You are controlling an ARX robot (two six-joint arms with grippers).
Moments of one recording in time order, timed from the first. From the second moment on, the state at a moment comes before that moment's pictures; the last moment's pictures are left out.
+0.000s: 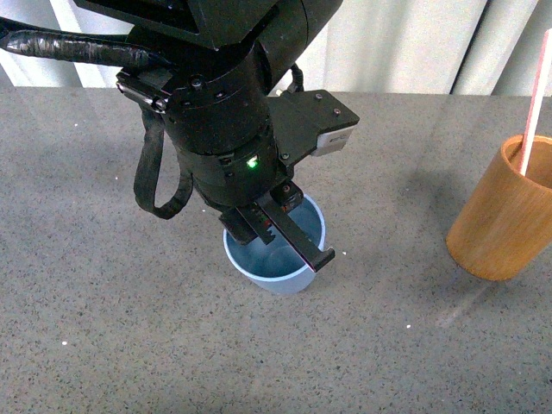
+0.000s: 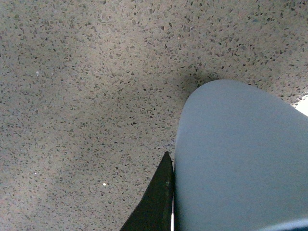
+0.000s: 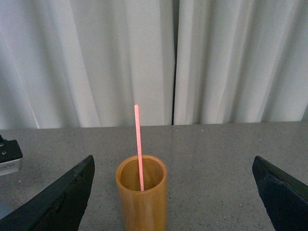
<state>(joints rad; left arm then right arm) -0.56 2.04 1.27 -0.42 -0.10 0.36 0.00 0.00 0.02 0.00 0.00 0.00</state>
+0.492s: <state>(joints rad) -0.52 2.01 1.33 -0.47 -0.08 0.35 0.00 0.00 0.02 0.00 0.00 0.00</state>
